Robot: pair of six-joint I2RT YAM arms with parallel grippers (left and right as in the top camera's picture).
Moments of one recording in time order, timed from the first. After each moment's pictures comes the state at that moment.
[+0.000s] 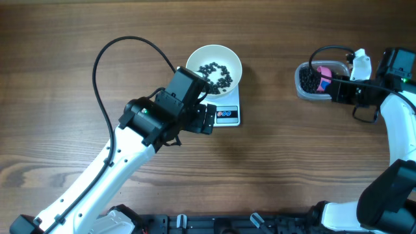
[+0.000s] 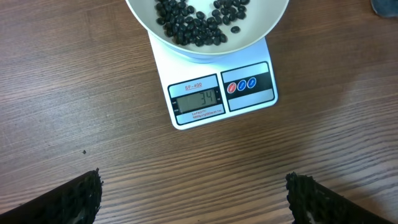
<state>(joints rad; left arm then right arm) -0.62 1.36 1.26 -1.00 -0.10 -0.35 -0.35 1.59 1.17 -0.76 -0.44 -0.18</state>
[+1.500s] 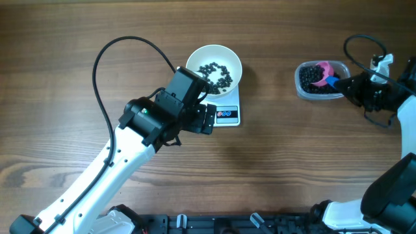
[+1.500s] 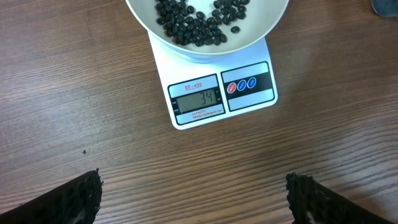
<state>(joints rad) -0.62 1.36 1.26 -1.00 -0.10 -0.35 -0.51 1.63 1.17 -0.74 -0.72 0.11</state>
